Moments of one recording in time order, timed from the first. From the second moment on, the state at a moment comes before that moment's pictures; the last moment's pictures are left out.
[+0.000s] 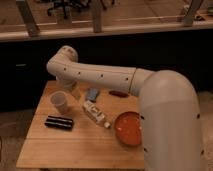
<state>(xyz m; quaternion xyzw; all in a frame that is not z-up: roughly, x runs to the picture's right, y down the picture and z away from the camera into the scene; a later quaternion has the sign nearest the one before) -0.196 0.016 0.777 -0.18 -0.17 -0.42 0.87</state>
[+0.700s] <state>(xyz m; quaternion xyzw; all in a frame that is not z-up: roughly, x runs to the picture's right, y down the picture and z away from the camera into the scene) -0.215 0.029 0.793 -0.18 -0.19 -0.45 0.85</state>
